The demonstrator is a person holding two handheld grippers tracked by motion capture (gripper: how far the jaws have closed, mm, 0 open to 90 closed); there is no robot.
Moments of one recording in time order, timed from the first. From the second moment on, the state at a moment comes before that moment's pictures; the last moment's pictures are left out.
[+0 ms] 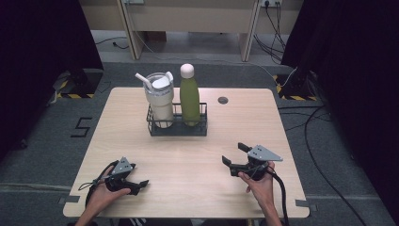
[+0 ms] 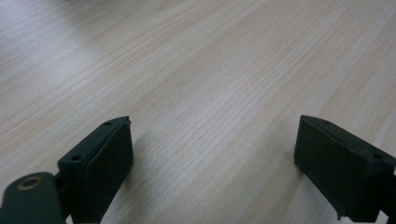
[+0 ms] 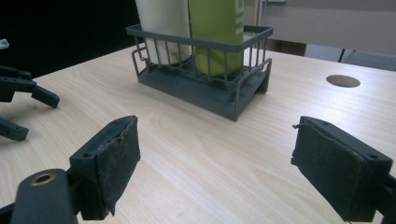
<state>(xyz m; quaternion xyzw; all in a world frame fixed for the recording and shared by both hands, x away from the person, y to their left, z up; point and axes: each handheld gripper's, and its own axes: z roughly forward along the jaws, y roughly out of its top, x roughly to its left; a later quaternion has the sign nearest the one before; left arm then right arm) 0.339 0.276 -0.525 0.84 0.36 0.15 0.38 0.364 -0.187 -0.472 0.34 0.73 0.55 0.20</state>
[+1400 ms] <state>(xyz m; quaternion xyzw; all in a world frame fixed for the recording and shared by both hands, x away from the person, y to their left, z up) 0.339 0.276 -0.525 0.84 0.36 0.15 0.38 0.334 -0.189 -0.508 0.35 0.79 0.47 0.19</state>
